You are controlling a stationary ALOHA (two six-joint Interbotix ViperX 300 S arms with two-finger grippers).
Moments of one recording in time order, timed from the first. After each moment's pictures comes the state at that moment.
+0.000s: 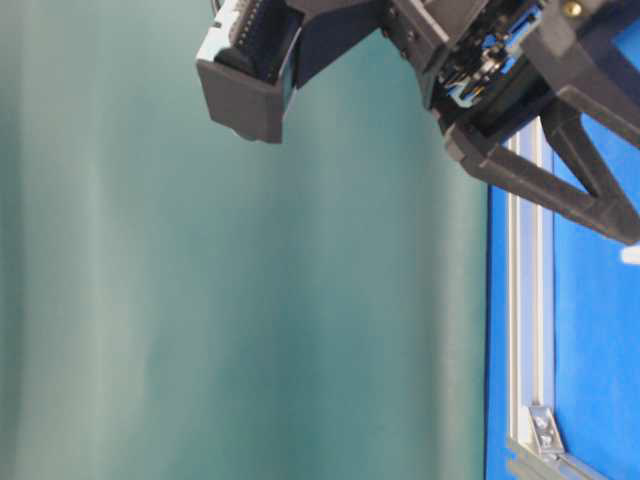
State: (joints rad) left arm -0.23 -0.43 1.37 -0.08 -0.37 -0.22; right arm 0.14 0.12 0.76 0.02 -0.35 0.13
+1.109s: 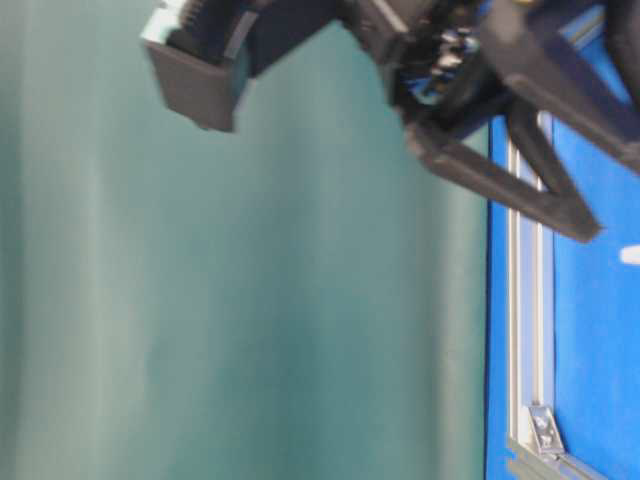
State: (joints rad) left arm -0.18 -0.48 1.33 -0.08 -0.33 -0.20; right arm 0.14 0.04 0.76 0.01 -0.30 0.11
